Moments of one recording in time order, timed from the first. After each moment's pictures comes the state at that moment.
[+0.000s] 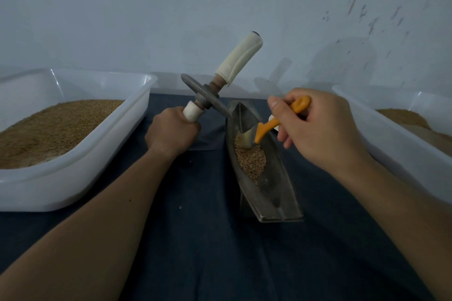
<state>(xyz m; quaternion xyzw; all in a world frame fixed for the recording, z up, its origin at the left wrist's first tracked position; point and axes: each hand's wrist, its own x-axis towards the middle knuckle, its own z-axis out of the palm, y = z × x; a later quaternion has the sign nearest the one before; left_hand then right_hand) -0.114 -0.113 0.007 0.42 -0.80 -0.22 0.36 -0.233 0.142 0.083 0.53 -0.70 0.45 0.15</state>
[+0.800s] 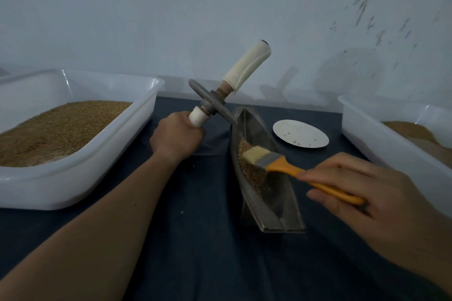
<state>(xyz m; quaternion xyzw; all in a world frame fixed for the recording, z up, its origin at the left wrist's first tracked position) -0.114 -0.108 0.010 0.43 -0.80 -0.21 0.35 -0.233 0.232 0.057 0.69 -0.65 0.26 0.17</state>
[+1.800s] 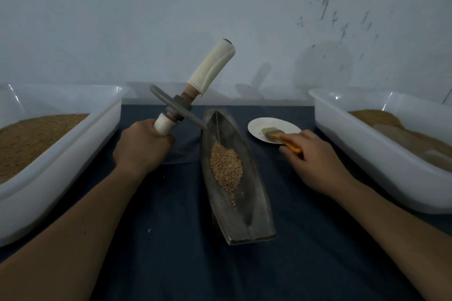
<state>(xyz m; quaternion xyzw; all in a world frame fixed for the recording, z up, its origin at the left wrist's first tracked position) -0.117 -0.122 0.000 0.42 -0.81 -0.21 0.36 -0.340 0.167 0.005 0.46 -0.84 0.26 0.10</state>
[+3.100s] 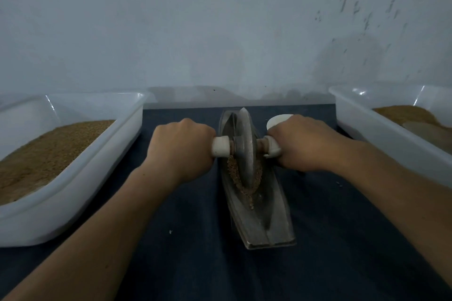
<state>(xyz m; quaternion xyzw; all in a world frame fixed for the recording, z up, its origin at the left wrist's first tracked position) -0.110 -0.052 0.052 0.25 -0.92 0.20 0.22 -0.297 0.113 0.073 0.55 -0.83 -0.03 0.13</state>
